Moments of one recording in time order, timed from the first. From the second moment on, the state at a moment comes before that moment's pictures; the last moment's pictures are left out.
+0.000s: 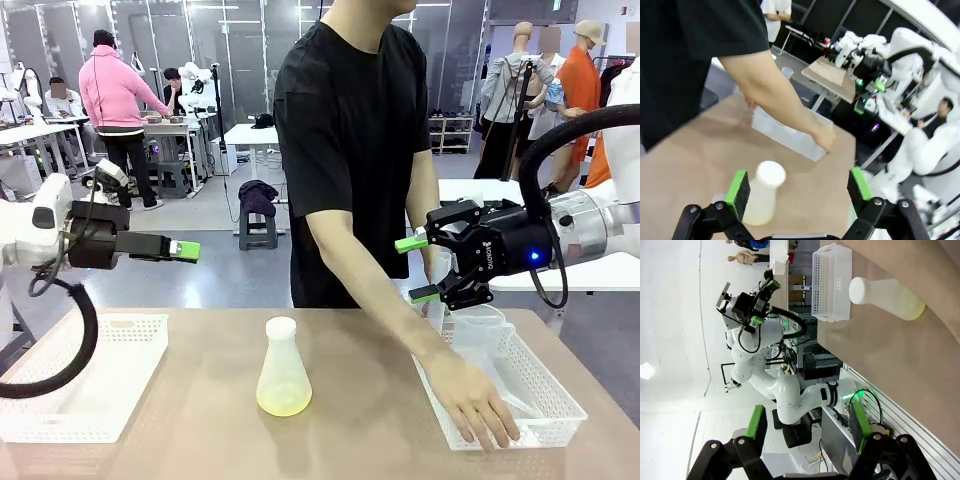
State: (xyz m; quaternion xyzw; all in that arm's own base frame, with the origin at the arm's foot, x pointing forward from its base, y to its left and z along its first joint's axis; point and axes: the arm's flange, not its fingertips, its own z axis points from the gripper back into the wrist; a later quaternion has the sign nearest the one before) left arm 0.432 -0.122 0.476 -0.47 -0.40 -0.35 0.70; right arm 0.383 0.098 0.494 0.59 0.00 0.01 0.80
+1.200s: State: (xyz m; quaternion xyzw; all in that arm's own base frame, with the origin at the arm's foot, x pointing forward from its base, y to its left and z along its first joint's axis) left arm 0.444 -0.141 0.498 -0.33 -0.53 -0.52 0.59; right arm 0.383 0.097 0.494 0.59 -0.01 0.01 0.80
